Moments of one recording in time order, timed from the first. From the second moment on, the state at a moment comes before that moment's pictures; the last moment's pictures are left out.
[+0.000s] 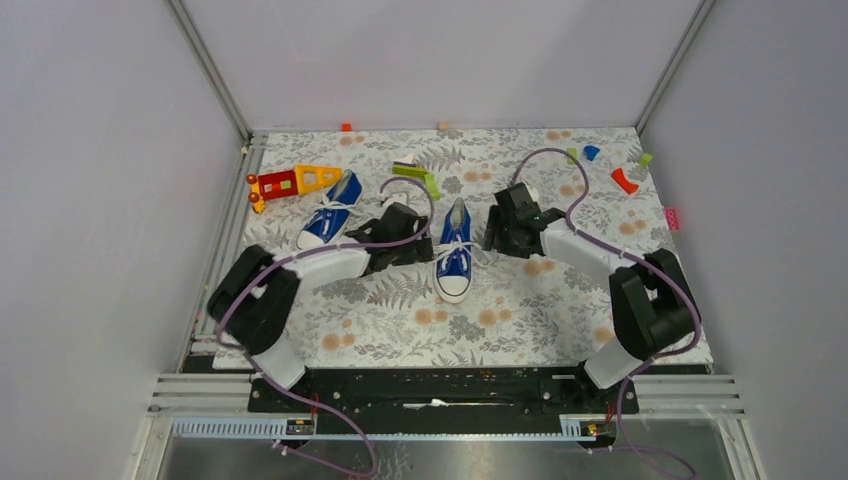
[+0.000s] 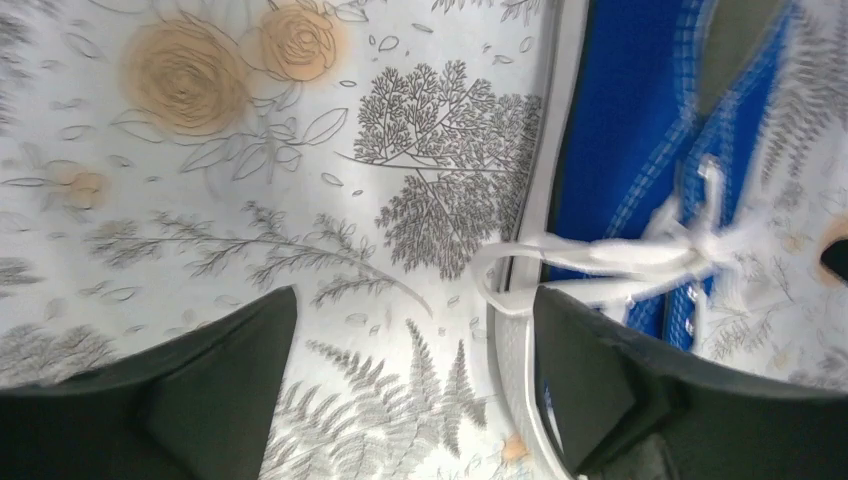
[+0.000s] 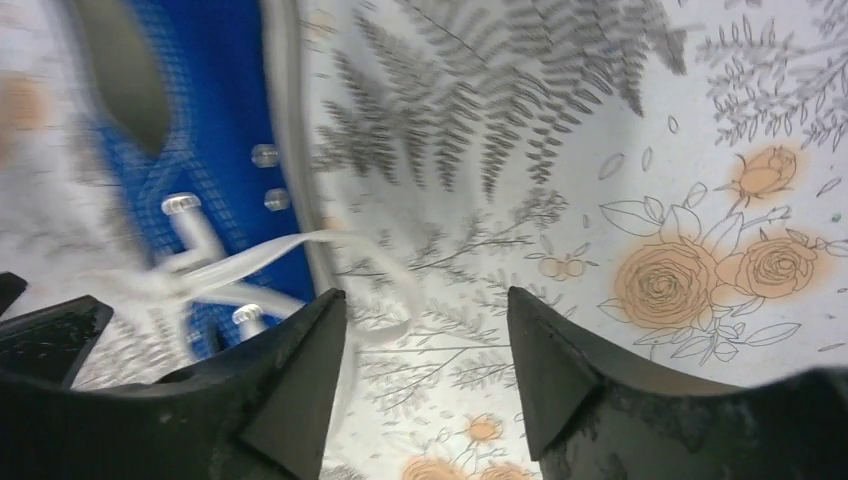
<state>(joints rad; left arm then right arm) -0.67 1.70 0.96 -0.13 -0.17 -0.69 0.48 1.63 1.01 -0.43 0.15 0.63</state>
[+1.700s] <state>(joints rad) -0.07 1.34 0.23 0.99 -0.25 -0.09 0.12 1.37 0.19 0.81 0.27 0.05</state>
